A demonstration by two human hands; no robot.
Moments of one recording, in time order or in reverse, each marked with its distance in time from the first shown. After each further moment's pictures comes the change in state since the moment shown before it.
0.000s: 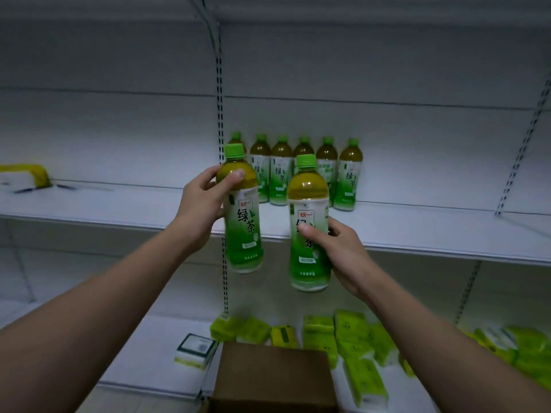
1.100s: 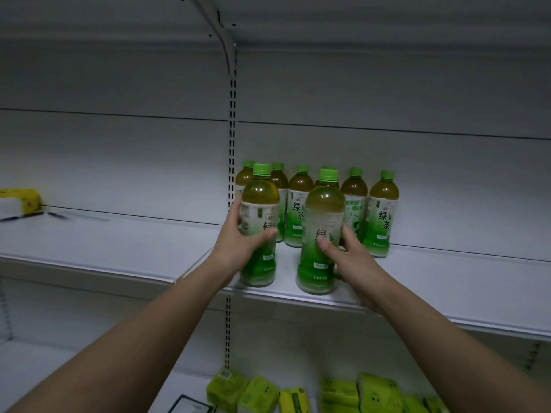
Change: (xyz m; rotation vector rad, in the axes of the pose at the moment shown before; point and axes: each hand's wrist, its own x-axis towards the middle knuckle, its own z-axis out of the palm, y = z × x) left_hand 0.102 -0.060 0.017 0.156 -0.045 0.011; right_hand 0.135 0.009 0.002 -0.155 -0.017 -0.055
